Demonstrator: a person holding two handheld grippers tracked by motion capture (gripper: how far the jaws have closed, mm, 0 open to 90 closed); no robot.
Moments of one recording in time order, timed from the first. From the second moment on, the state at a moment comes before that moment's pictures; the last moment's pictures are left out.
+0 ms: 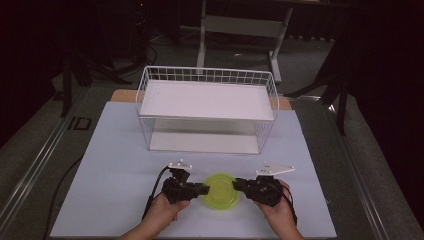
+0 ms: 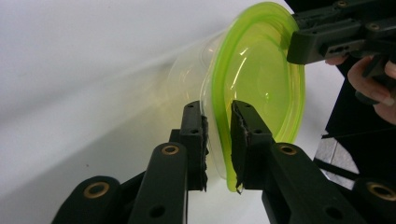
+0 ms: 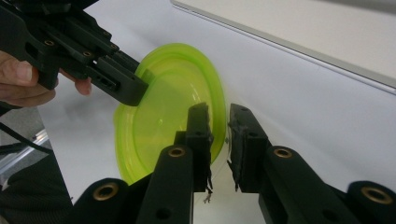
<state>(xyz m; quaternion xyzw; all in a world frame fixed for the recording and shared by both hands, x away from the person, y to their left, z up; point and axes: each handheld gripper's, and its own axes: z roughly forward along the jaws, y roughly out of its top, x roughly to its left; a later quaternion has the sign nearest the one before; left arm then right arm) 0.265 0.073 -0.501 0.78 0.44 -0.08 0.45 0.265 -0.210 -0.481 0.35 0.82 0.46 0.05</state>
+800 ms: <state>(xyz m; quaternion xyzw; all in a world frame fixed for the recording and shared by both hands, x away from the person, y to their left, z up) 0.268 0.080 -0.478 0.76 0.45 -0.05 0.47 0.271 -0.206 -0.460 0.33 0.82 0.46 0.07</state>
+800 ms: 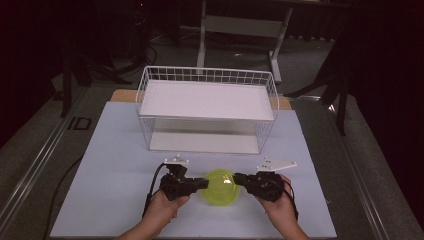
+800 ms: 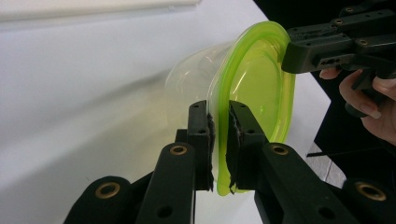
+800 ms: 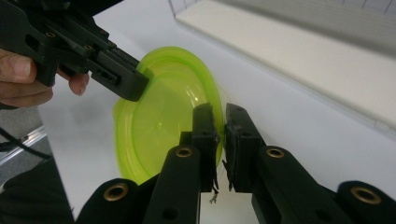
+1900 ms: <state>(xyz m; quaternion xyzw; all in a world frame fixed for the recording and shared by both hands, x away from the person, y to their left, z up) 0.352 0.109 -0.496 0.72 0.48 0.04 0.50 0.373 -0.153 -0.470 0.33 0.82 0.44 0.14</state>
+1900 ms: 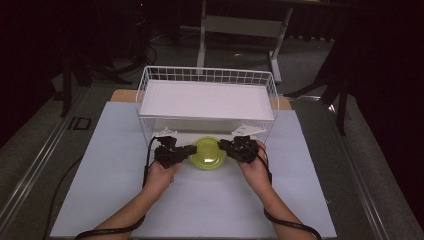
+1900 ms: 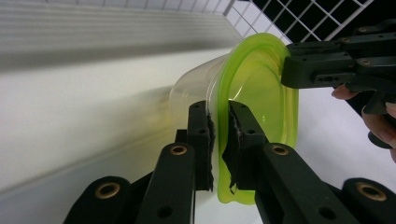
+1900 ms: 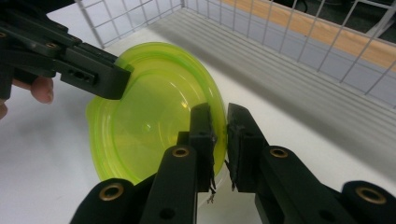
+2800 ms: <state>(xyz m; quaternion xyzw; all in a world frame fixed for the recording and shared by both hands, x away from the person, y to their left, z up) 0.376 0.105 -0.505 0.70 0.48 0.10 0.53 0.387 -0.148 -0.484 0.35 0.79 0.46 0.23</state>
